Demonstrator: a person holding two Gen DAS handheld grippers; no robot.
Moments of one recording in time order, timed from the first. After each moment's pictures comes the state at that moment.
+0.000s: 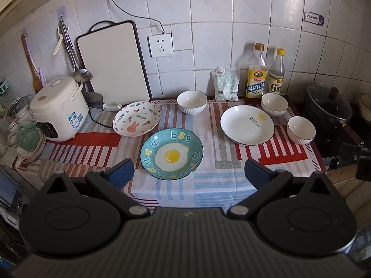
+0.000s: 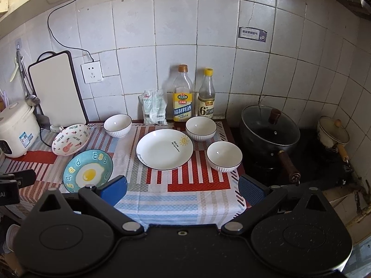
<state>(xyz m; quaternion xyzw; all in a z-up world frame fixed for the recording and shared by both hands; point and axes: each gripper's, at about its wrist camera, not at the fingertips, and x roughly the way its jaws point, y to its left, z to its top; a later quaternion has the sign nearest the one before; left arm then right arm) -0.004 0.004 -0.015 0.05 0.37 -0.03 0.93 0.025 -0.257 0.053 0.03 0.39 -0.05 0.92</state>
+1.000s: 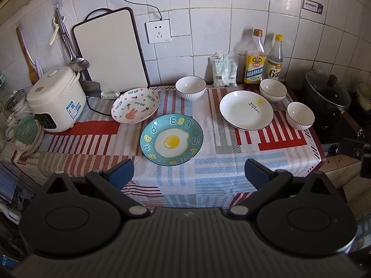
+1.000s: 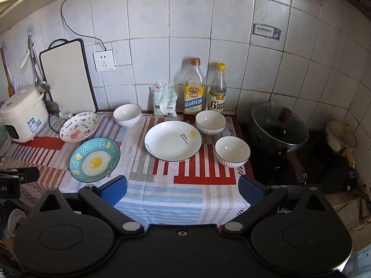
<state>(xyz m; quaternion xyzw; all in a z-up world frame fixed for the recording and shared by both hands) -0.003 0.012 -0.014 0.05 0.40 -0.04 0.91 0.023 -0.257 0.052 0.01 0.41 -0.02 0.91</state>
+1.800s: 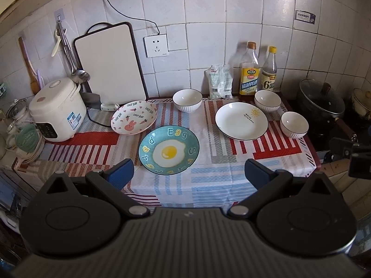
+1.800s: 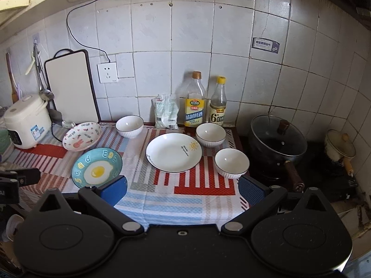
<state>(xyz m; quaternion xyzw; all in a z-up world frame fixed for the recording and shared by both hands) -0.020 0.006 -0.004 0.05 0.37 -0.05 0.93 0.011 -0.258 0.058 0.01 0.37 -0.01 0.93</state>
